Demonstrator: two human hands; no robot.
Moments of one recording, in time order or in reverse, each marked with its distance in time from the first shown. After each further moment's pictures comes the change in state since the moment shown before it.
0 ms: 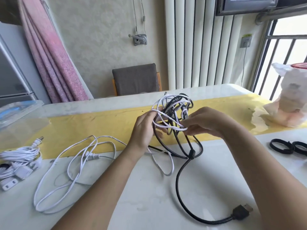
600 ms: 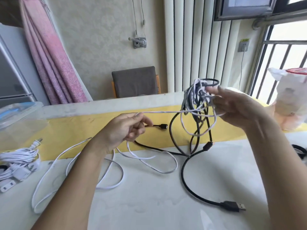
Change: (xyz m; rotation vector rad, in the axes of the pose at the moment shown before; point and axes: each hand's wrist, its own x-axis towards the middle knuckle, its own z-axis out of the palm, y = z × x) left_hand 0.009 0.024 -0.062 0.231 -0.370 -0.125; right_hand -0.007 -0.002 -0.066 0.754 -0.138 -0.340
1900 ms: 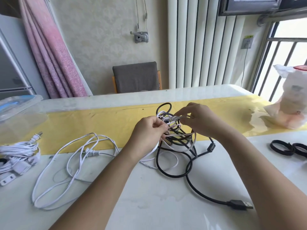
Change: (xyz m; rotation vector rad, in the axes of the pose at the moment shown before) left_hand 0.008 -0.017 0.058 0.272 0.369 0.012; right_hand 0.012 0.061 0.050 -1.425 0.015 -0.215
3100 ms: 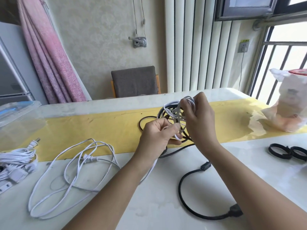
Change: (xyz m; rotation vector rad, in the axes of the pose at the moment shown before) left_hand -0.013 0.019 0.021 -0.486 -0.073 0.056; right_hand -0.009 -0.028 0.019 0.482 0.635 0.089
